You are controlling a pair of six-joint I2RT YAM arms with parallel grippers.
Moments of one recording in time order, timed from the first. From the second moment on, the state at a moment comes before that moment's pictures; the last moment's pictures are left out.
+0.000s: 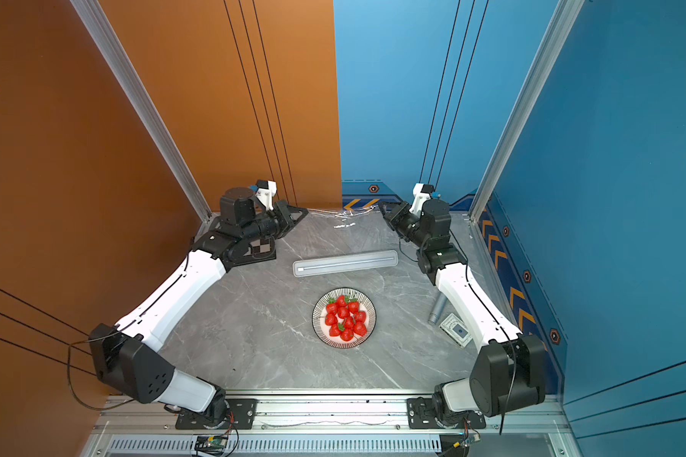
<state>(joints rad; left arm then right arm) -0.36 1.50 1.47 -0.24 0.42 -0.93 0.21 1.41 1.21 0.13 -0.41 1.06</state>
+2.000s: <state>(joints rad) -0.36 1.52 1.67 -0.30 0.40 -0.89 0.24 1.41 1.40 0.07 -0.41 1.05</state>
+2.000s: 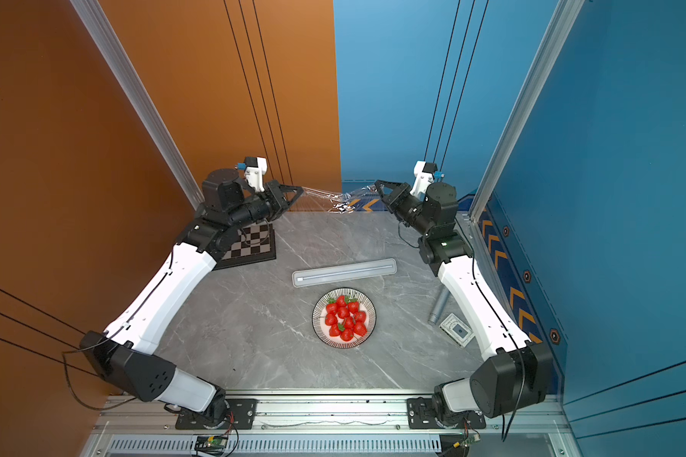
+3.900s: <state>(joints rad) -1.11 0.92 0.68 -0.46 0.01 -1.25 0.44 0.44 0.59 -0.68 -0.34 1.05</state>
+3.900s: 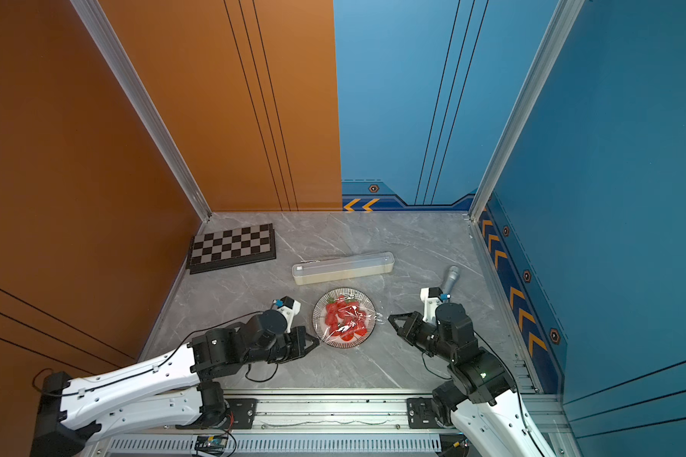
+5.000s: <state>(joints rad) -1.04 1.12 0.47 -0.24 0.11 -1.45 0.51 0.65 0.38 -0.69 -0.30 1.04</state>
